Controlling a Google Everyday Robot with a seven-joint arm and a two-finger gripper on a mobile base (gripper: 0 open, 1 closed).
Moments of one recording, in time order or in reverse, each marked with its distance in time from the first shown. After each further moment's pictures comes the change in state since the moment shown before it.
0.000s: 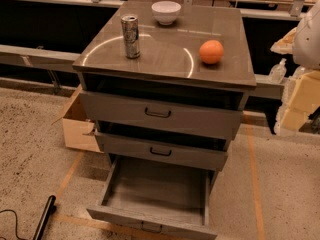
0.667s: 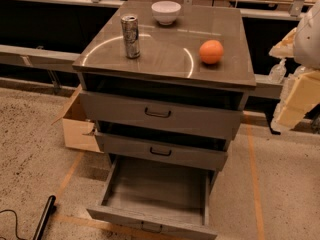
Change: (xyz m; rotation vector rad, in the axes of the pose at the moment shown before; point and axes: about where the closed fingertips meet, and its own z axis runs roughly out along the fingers) arm -0.001 -0.001 -0.002 0.009 -0.003 -0.001
